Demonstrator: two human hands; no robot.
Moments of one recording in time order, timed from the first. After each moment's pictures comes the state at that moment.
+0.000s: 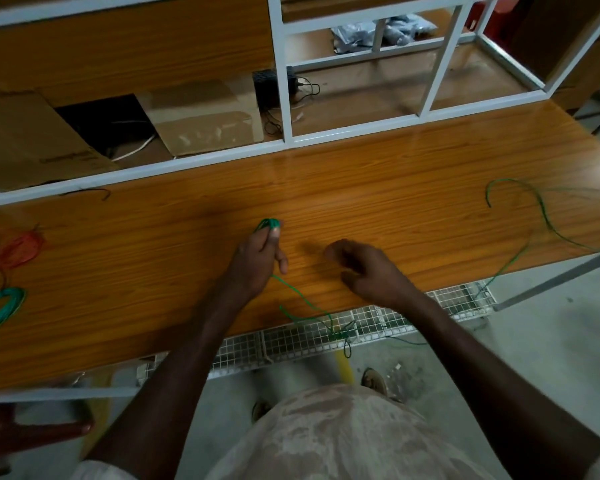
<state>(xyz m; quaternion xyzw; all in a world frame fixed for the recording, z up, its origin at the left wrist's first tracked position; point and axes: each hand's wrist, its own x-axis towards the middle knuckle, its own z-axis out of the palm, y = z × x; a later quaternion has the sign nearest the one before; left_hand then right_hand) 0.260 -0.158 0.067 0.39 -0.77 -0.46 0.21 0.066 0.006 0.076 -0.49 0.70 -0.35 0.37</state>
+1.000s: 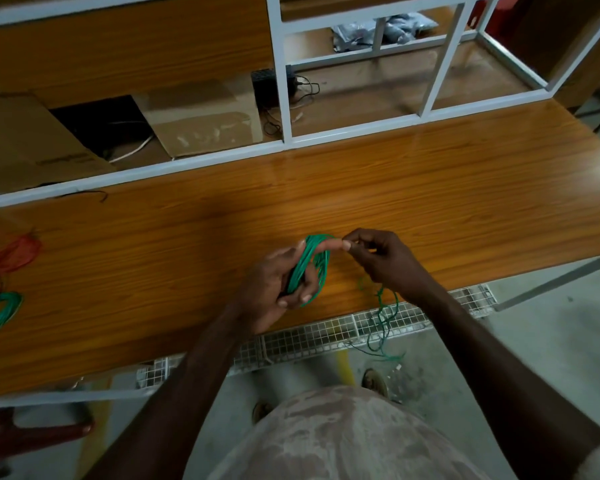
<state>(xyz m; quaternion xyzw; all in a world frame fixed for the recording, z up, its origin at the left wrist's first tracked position) 0.257 -0.109 0.114 0.17 -0.50 -0.84 0.10 0.039 -0.003 0.076 -0.44 0.65 -0.49 0.37</state>
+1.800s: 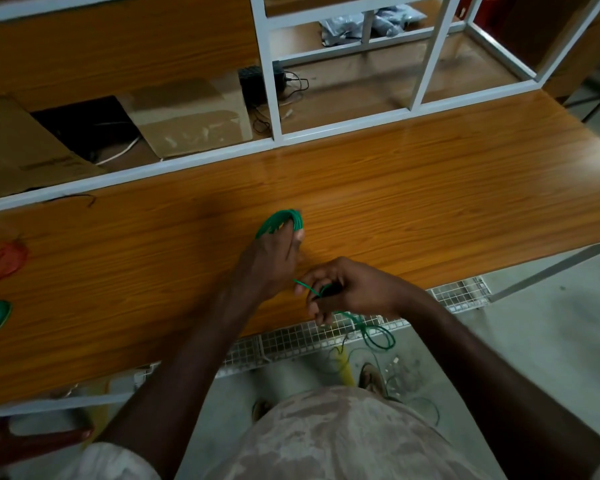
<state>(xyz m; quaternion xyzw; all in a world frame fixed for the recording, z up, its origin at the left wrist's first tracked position) 0.228 -0.152 0.083 0.30 -0.91 -0.26 0.12 0.079 0.002 0.100 -0.49 0.54 -0.35 0.60</state>
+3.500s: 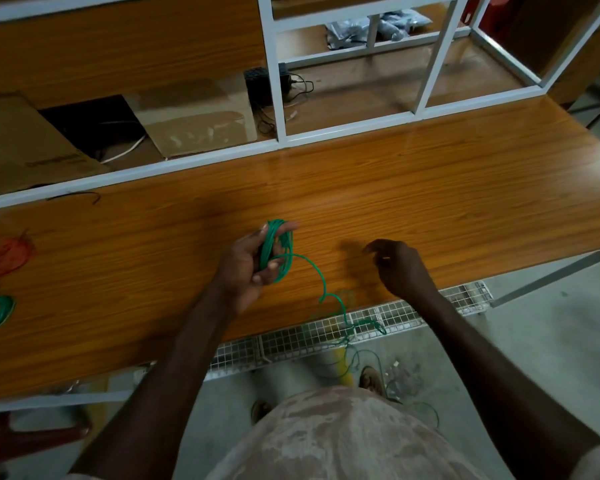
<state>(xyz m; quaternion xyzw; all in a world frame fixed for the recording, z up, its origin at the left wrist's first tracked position) 0.256 -0.155 0.090 0.32 -0.41 -0.83 0.20 0.007 0.015 0.025 -0.43 0.83 -0.29 0.21</state>
